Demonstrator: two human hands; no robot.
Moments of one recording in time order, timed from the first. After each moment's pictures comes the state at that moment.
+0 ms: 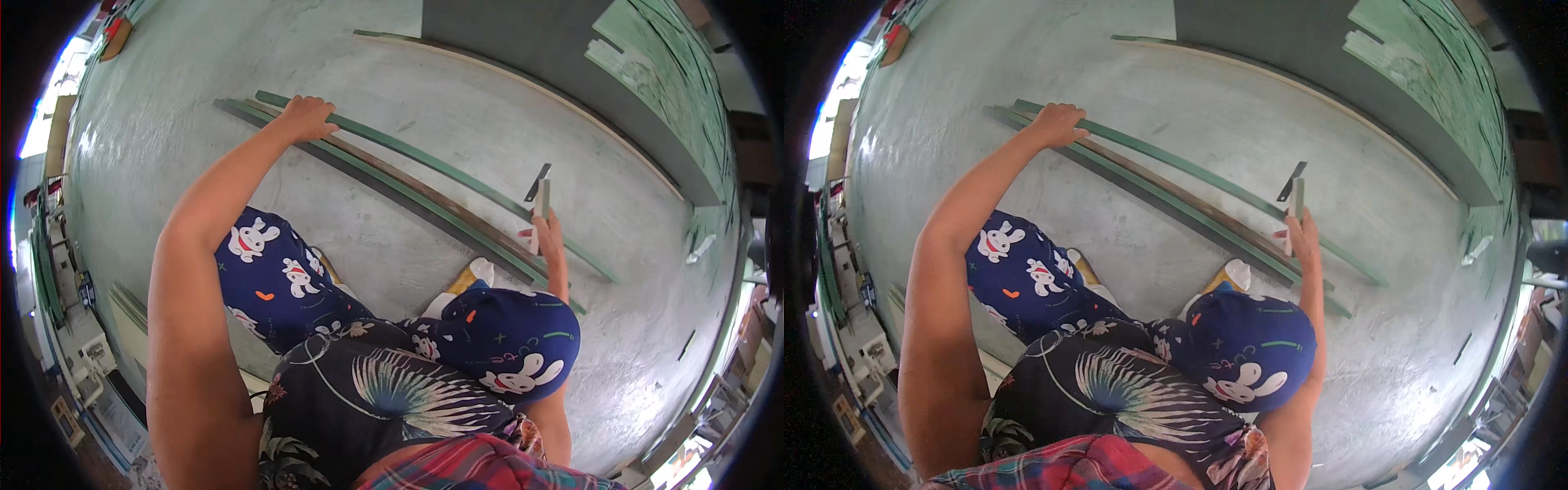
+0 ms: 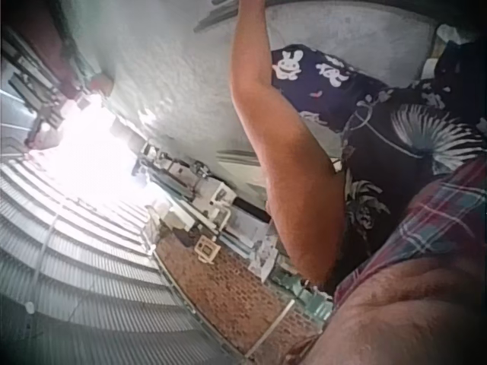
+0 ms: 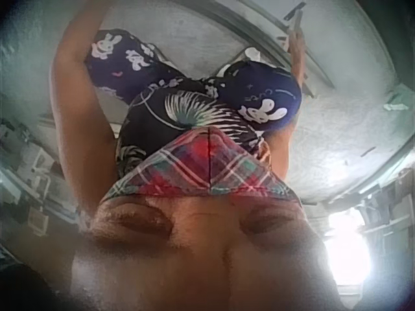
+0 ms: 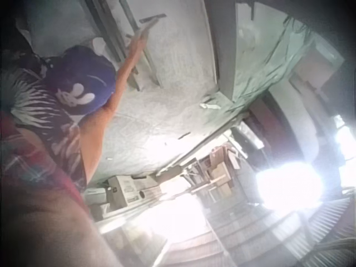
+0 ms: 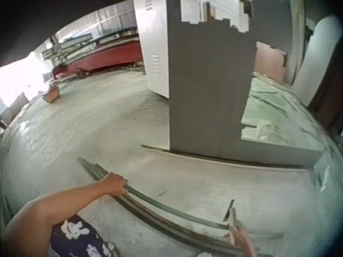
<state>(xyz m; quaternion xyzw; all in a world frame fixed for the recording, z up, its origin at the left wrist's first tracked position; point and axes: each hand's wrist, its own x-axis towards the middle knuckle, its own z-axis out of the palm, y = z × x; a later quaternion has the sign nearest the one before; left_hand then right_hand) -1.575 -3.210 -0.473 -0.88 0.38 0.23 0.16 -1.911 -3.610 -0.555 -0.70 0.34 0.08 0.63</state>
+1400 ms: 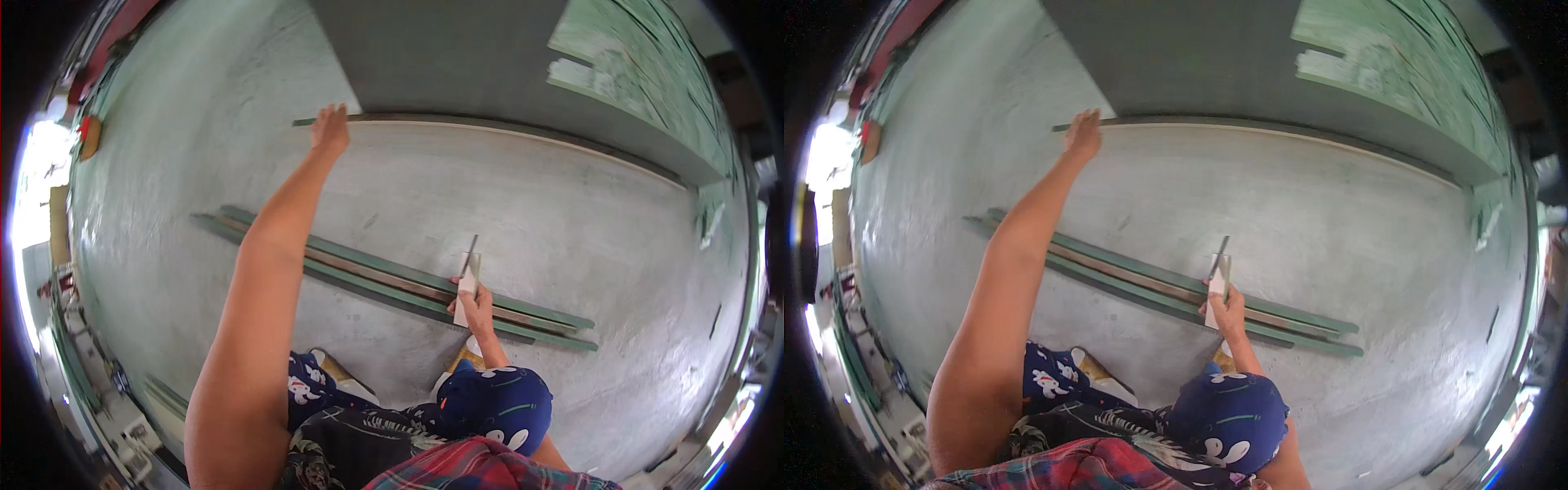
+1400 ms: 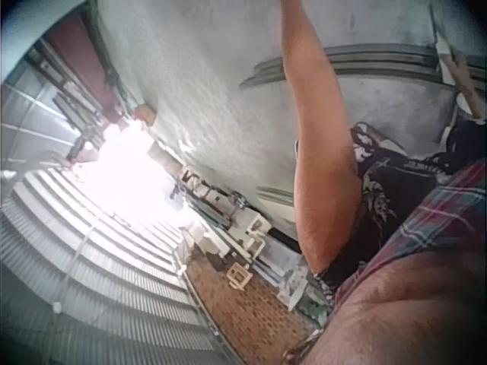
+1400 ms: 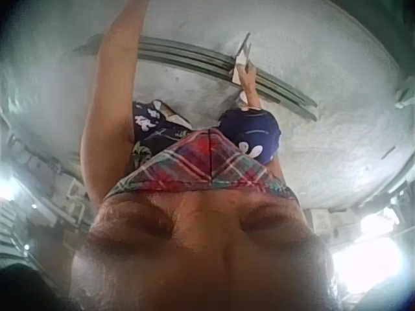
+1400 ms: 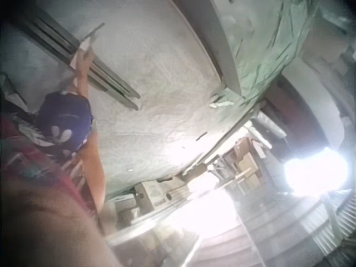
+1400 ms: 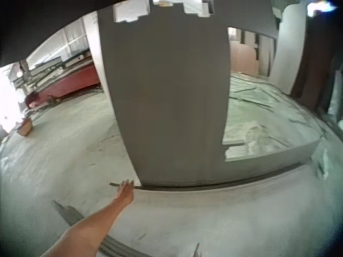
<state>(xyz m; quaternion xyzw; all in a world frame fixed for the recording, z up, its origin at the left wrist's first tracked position) -1.417 -3.399 -0.620 -0.95 0.30 -0.04 0.00 -1.874 -3.514 -0.613 -0.54 0.38 0.00 0.76</state>
